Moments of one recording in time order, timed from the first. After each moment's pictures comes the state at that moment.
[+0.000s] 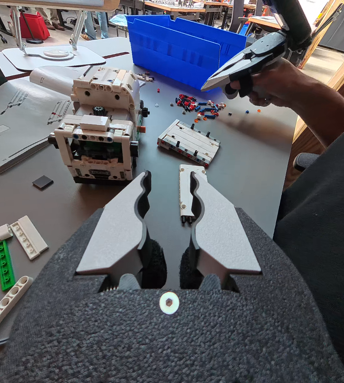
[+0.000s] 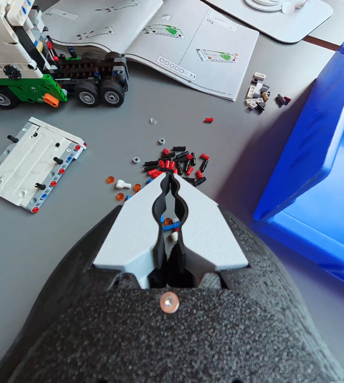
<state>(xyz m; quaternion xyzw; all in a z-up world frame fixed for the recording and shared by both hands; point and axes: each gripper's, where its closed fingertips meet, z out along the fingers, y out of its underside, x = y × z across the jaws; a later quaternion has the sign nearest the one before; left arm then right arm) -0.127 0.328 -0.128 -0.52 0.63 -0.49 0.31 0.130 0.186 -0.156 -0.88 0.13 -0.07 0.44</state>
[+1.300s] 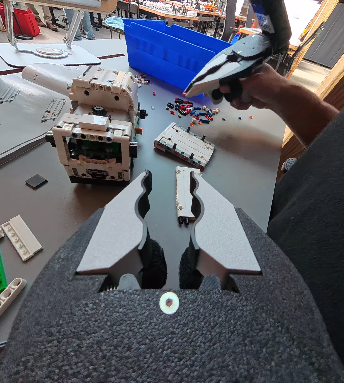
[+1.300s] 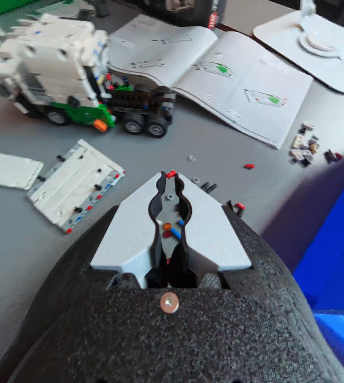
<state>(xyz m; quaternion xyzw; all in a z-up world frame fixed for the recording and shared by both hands) -0.129 0.328 -0.124 -0.52 0.62 -0.52 0.29 0.101 0.237 -0.142 -0.88 0.04 -0.02 0.47</state>
